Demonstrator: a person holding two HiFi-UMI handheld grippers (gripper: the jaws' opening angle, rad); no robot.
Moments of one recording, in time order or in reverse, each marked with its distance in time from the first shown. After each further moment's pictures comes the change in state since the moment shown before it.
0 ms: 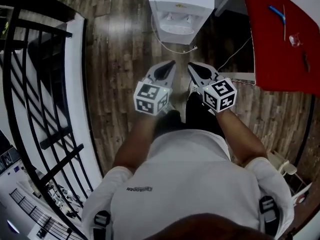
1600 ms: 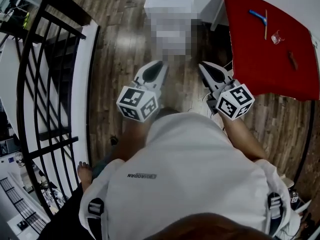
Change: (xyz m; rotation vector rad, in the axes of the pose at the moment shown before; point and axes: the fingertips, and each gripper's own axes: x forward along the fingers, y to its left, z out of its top) left arm -0.101 -0.194 0.095 0.008 -0.254 0.076; right arm -0.251 0.033 0.078 -0.010 -0.297 0.129
